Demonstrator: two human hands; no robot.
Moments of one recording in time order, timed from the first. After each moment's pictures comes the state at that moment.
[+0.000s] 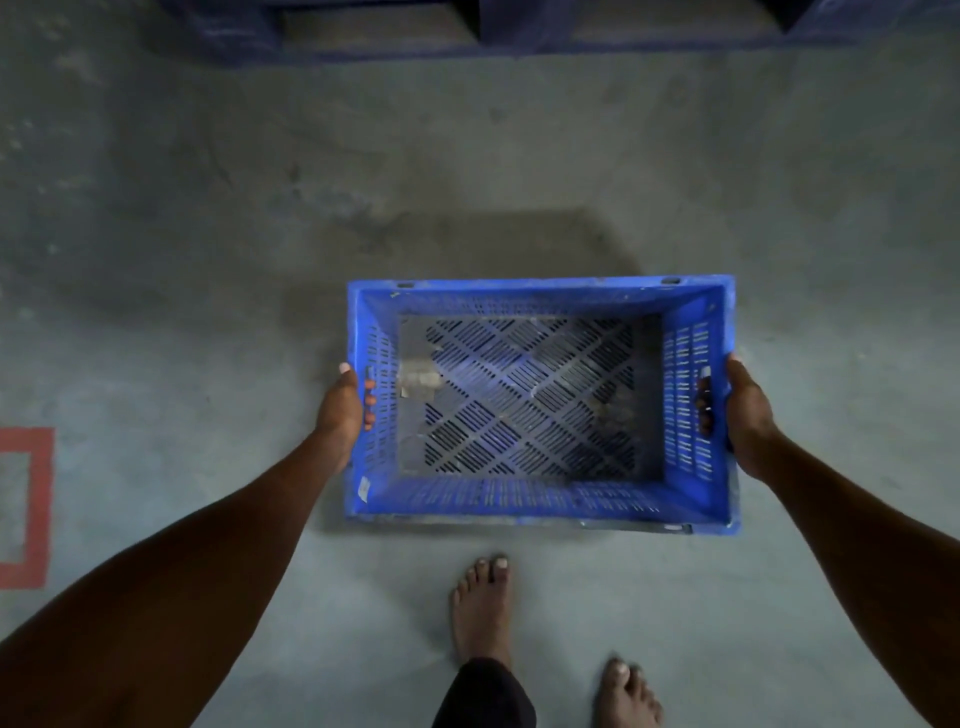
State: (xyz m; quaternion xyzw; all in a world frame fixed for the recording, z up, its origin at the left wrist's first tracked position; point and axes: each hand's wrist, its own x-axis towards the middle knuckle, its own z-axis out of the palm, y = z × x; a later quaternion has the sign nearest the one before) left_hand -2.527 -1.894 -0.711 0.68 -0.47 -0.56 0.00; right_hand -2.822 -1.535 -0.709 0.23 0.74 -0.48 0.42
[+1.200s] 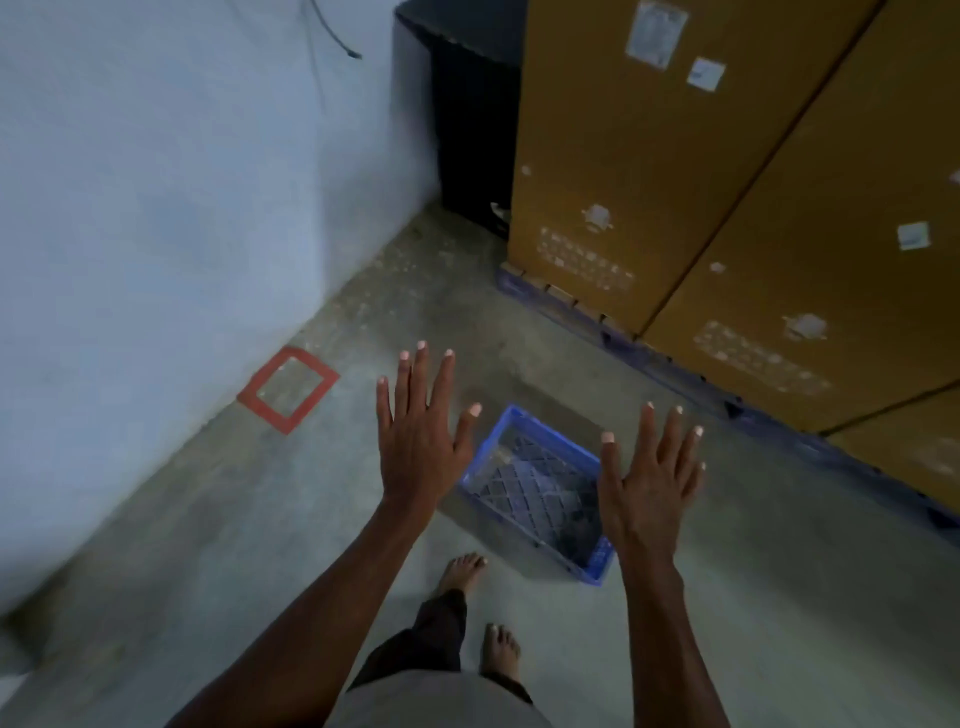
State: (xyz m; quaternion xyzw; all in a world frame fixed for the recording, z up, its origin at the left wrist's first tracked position) left_hand -2.385 -1.700 0.051 0.58 -0.80 -0.04 0.15; right_hand -2.605 -1.581 0.046 -0.41 0.87 -0.25 0.12
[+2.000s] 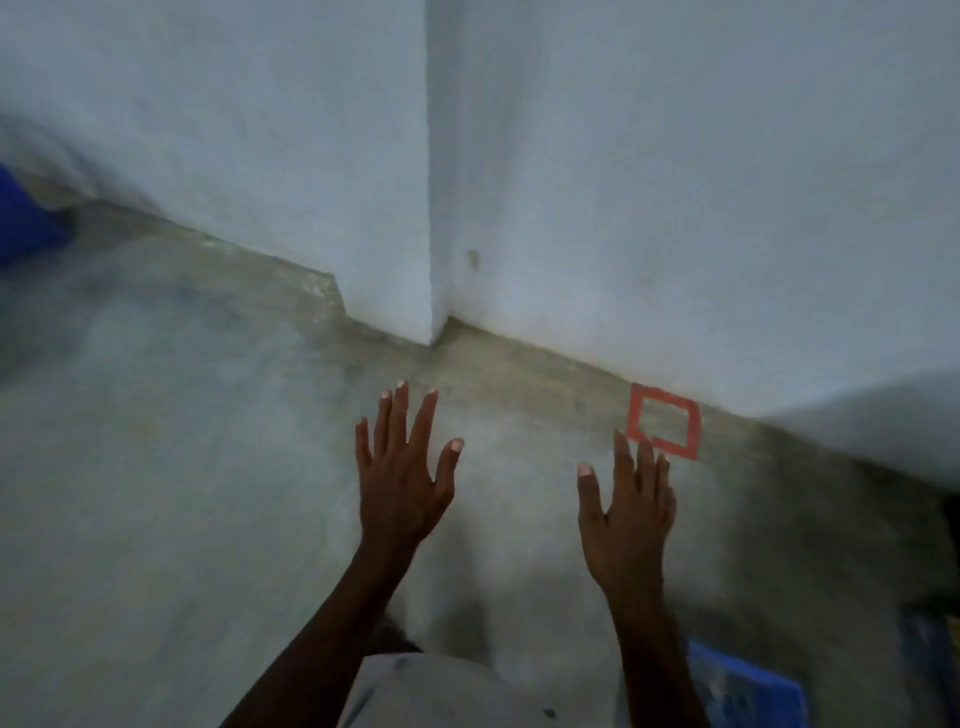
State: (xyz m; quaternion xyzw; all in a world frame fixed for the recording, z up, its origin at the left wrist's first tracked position) left_hand -1.962 -1.236 0.079 0.93 -0.23 0.05 0.26; right_hand -2.119 -1.422 0.097 -0.87 0.40 -0.16 0.24
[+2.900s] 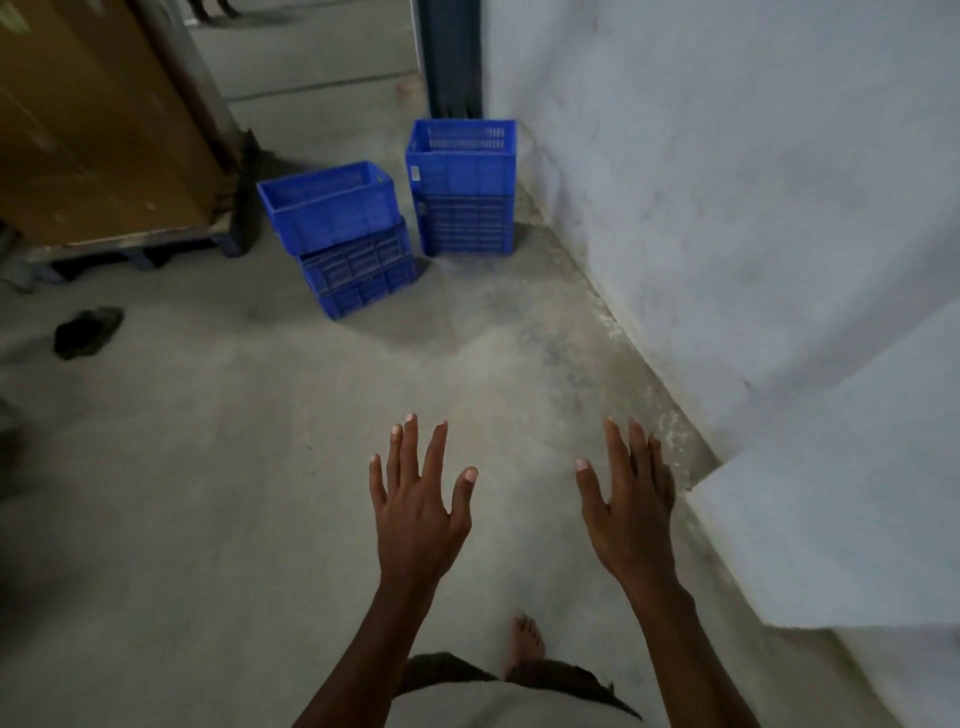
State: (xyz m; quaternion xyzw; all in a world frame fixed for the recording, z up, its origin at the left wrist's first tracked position) left_hand -1.436 -0.815 0.083 0.94 0.22 0.15 0.21; right_hand -1.349 -1.030 0.094 -0.94 -0.09 -0.01 0.33
